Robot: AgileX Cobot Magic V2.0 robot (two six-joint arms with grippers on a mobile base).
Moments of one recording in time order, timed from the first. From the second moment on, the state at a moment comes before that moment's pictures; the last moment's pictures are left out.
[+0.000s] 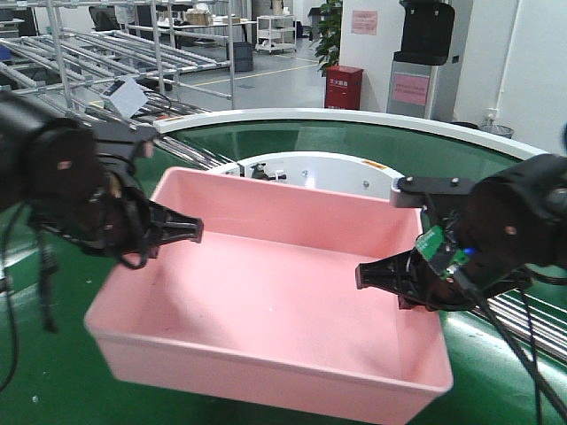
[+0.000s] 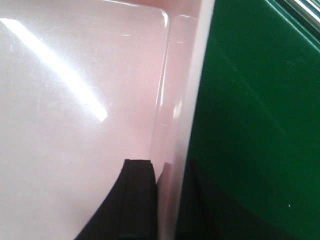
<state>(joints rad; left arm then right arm) -0.46 1.63 -1.71 0.27 1.05 -0.44 0.40 1.58 -1.48 -0.20 0.94 0.42</state>
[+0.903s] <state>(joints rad) -0.59 1.17 -1.21 0.36 0.91 -0.71 0.53 1.39 -1.45 -0.22 1.07 0.46</state>
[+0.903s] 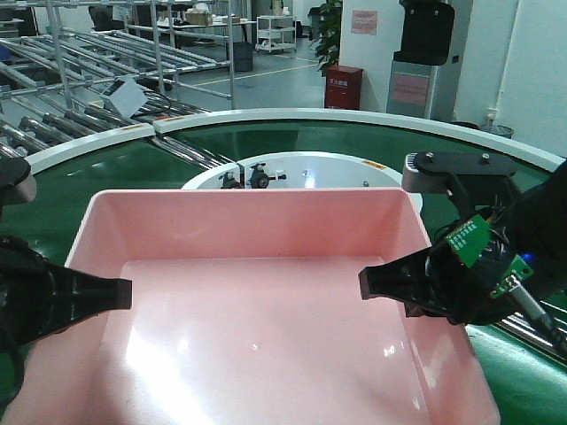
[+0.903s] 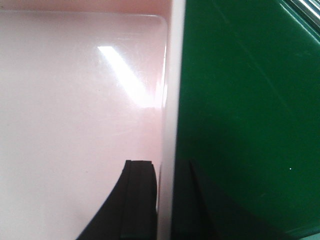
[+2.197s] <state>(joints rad) -0.59 1.17 -1.21 0.36 0.91 -0.71 0.53 1.39 -1.45 -0.22 1.07 0.46</state>
